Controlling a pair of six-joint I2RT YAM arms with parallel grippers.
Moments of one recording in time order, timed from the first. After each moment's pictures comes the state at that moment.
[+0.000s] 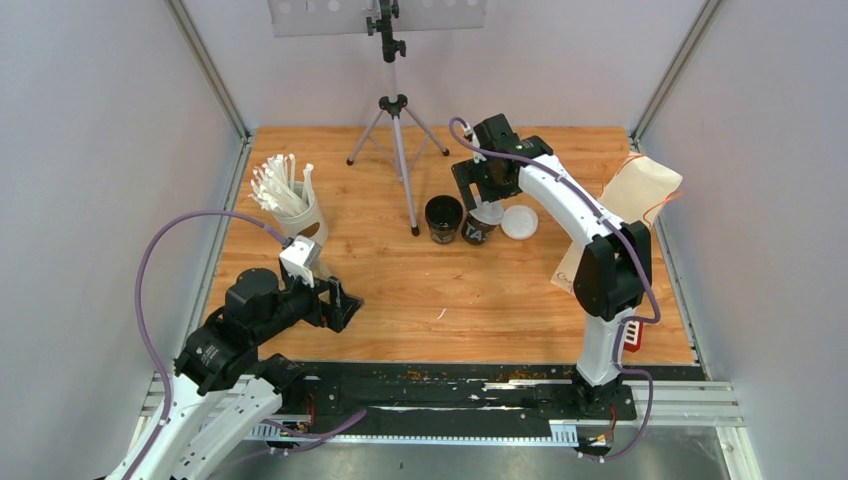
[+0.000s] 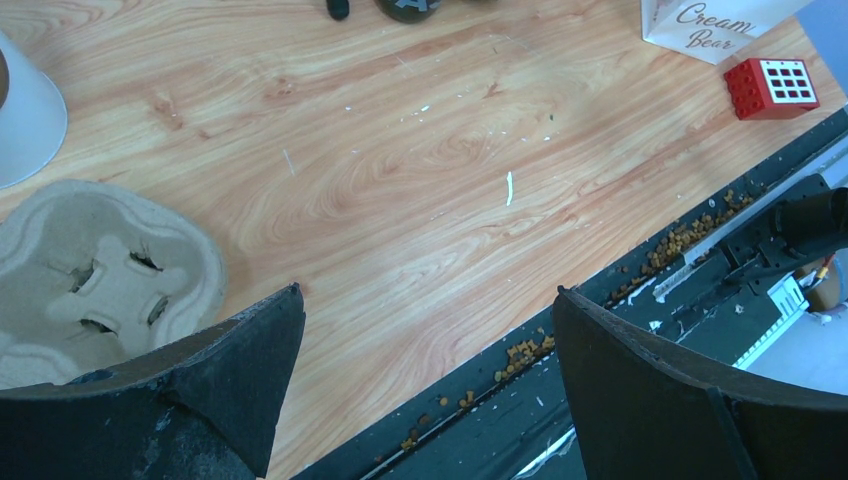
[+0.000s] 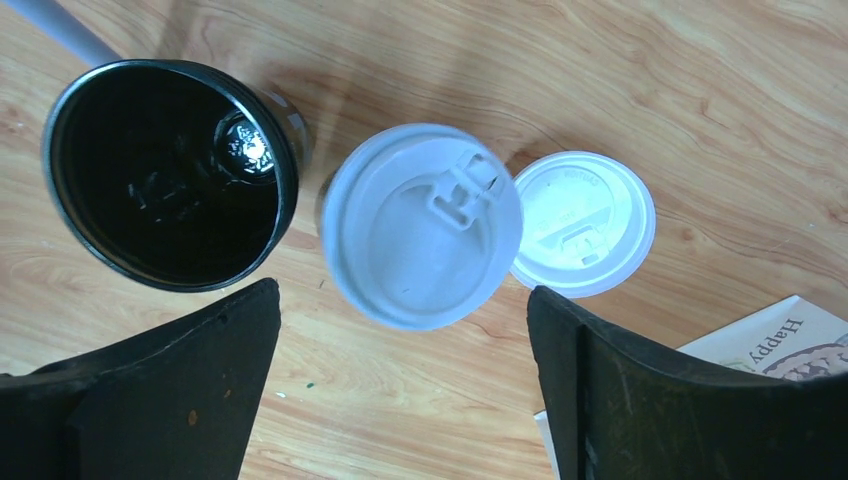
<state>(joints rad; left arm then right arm) -0.57 0.40 0.74 -0.77 0.12 -0.28 0.47 1.92 1.80 -0.91 0.07 0.05</state>
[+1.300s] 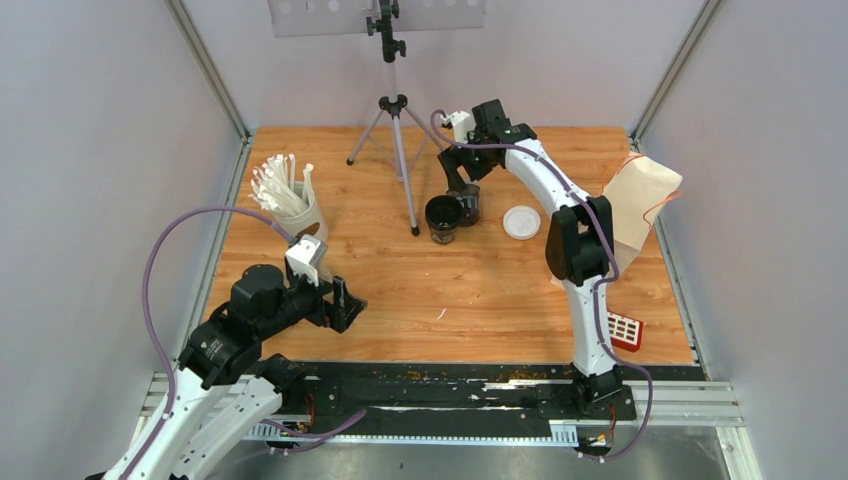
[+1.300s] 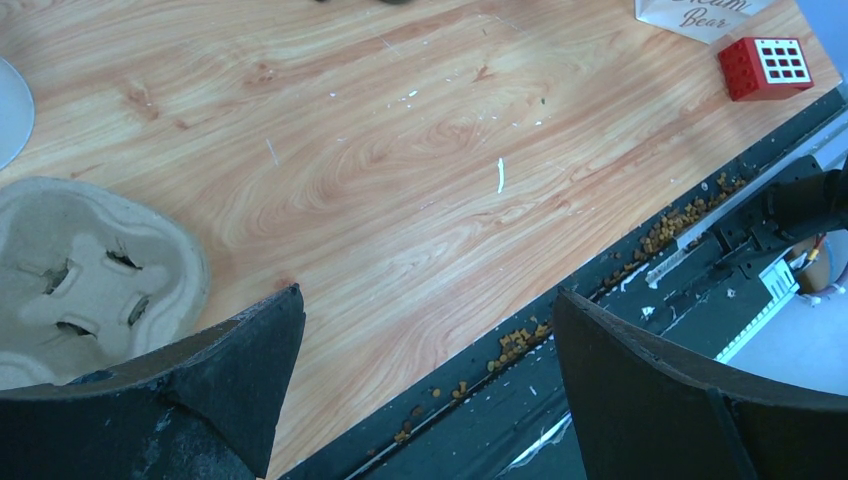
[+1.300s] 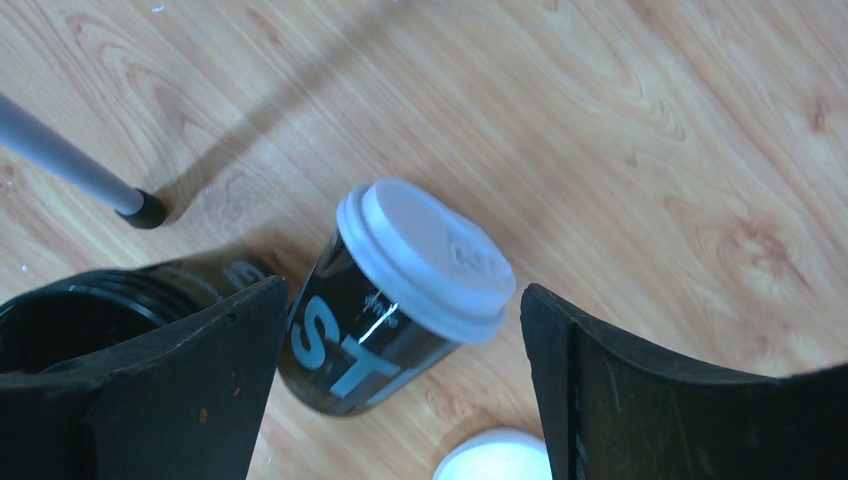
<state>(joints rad) -0.57 0.44 0.74 -0.77 0.16 -0.28 0.38 2.25 2.11 -0.78 -0.26 -0.30</state>
